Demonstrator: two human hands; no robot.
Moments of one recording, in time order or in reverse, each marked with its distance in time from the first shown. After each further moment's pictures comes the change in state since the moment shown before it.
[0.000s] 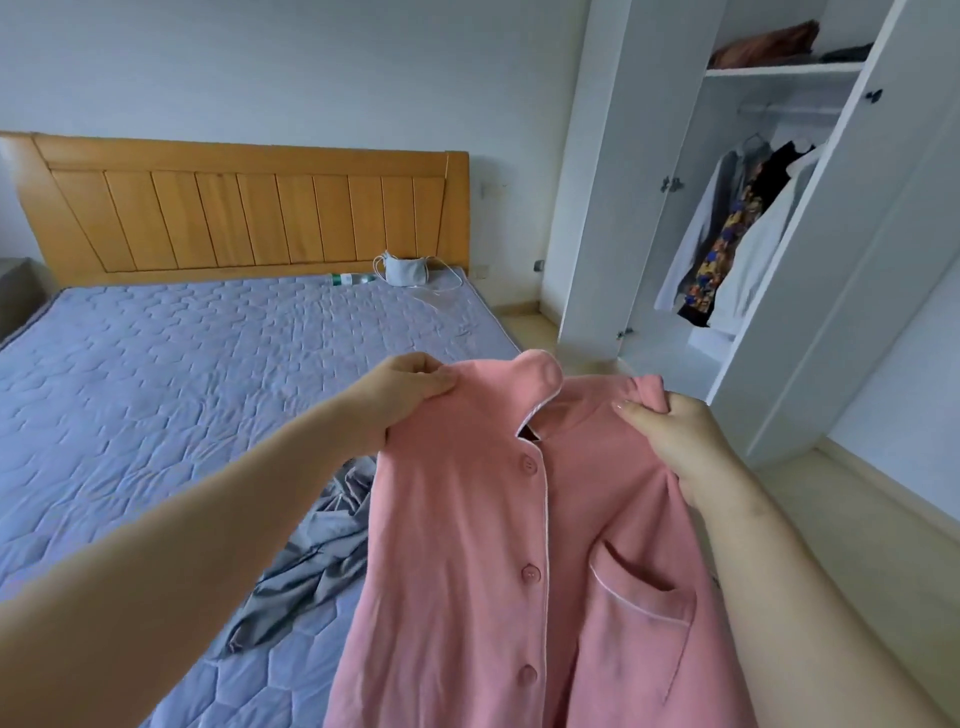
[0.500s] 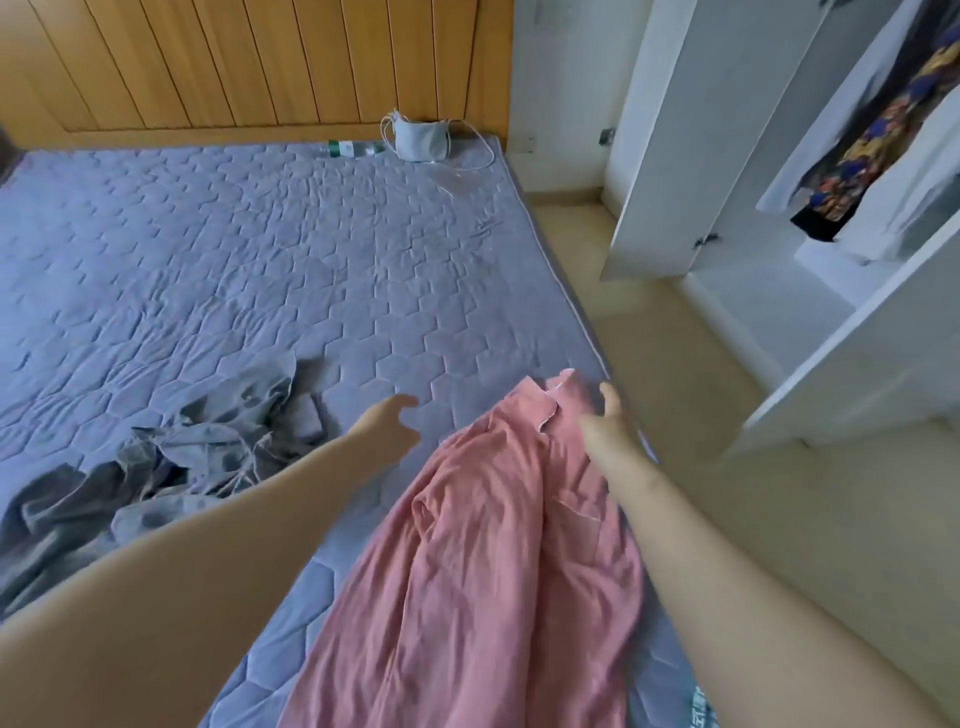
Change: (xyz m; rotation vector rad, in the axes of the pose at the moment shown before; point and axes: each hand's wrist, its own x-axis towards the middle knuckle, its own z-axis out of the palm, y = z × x) left_hand 0.284 -0.157 0.117 0.545 0.148 -0.344; right_hand 0.284 0.218 0.069 -0.268 -0.249 0.339
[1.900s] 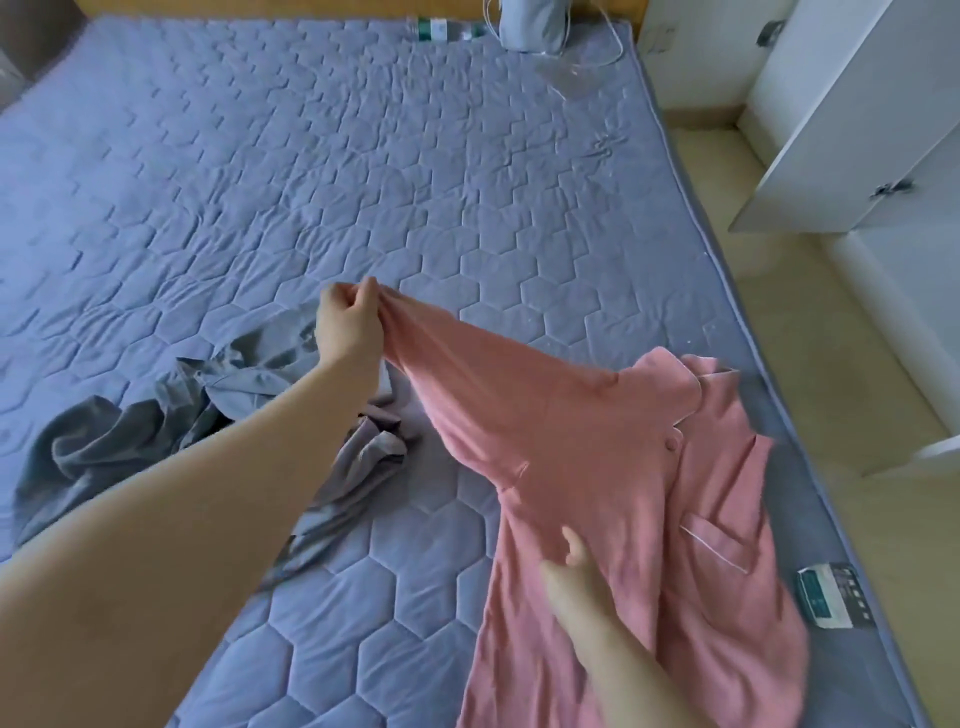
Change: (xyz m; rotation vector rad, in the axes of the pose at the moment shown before) left_hand 0.159 -0.116 -0.058 -0.698 0.689 -0.164; right_hand -0.004 0.114 0.207 -0.236 -0.420 0.358
